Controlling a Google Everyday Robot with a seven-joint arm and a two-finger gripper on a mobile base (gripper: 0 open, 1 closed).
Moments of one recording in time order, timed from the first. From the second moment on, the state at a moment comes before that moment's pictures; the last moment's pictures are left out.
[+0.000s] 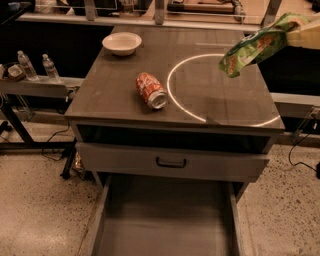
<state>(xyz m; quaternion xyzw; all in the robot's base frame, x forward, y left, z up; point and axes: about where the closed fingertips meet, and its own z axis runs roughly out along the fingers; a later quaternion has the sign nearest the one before) 0.582 -0.311 1.051 -0.30 0.78 -0.01 0.55</state>
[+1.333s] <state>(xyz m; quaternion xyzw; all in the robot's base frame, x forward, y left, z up) 0.407 -0.403 0.978 -0.30 0.83 0.00 0.47</state>
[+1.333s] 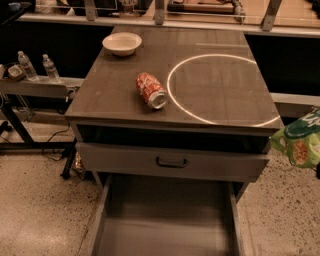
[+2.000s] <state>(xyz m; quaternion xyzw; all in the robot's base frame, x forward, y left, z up) 0.383 -0.398 0.931 -0.29 0.84 0.06 0.46</state>
